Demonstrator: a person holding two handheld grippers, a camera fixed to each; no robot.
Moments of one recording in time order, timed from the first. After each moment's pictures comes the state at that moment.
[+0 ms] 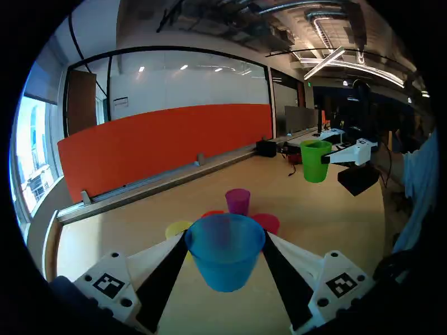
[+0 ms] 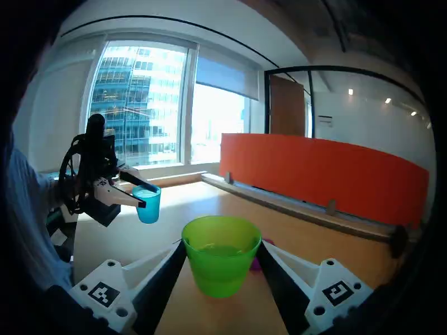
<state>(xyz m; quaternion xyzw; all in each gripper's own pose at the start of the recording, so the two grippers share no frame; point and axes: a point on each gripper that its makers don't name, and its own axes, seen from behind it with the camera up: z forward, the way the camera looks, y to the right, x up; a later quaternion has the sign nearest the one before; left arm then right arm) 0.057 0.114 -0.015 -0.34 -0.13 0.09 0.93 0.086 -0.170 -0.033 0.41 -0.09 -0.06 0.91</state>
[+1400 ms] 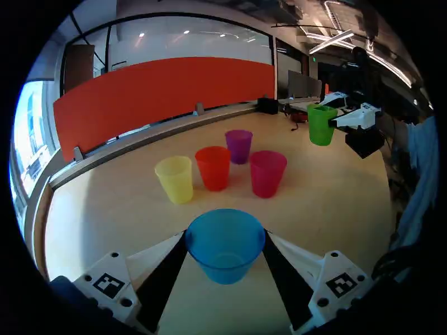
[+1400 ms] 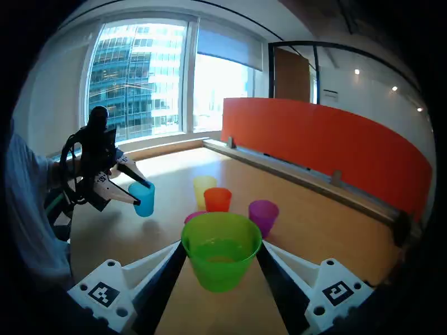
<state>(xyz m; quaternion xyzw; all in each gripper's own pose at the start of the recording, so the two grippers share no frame) -0.053 0.092 -0.031 -0.33 -0.24 0.11 0.91 0.023 -0.153 -0.036 0.41 -0.18 -0.10 0.89</state>
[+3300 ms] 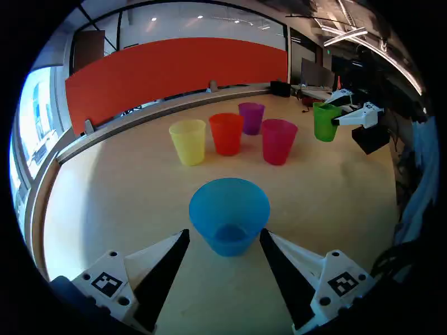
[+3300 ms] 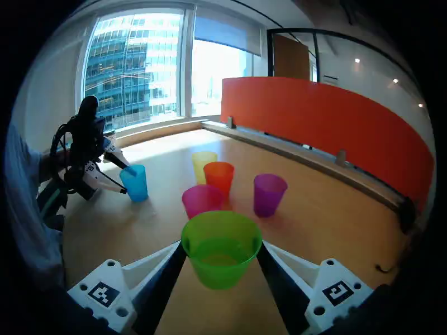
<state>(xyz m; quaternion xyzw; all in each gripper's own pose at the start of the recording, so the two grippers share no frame) -0.093 0.053 -0.060 -0.29 -0.29 0.11 0.90 -0.035 -0.157 -0.036 0.40 -0.22 -0.11 0.88</state>
